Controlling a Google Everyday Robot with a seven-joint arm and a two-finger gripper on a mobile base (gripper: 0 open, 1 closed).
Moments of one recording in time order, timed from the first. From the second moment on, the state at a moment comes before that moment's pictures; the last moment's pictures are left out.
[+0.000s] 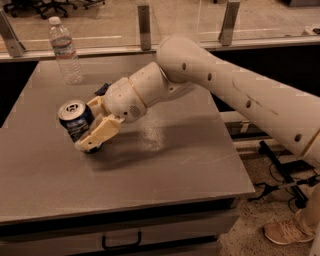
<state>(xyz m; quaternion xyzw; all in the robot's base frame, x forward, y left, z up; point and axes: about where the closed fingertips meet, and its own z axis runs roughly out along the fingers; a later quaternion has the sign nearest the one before) 0.479 0.168 0.878 -0.70 0.47 0.44 0.33</state>
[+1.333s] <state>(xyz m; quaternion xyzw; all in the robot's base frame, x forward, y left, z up) 0.460 0.149 0.860 -0.80 0.59 0.06 0.07</state>
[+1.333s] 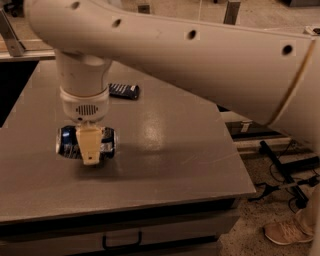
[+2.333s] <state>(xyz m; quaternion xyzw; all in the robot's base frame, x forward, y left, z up) 0.482 0.119 0.842 -0.77 0.63 -0.10 0.04</state>
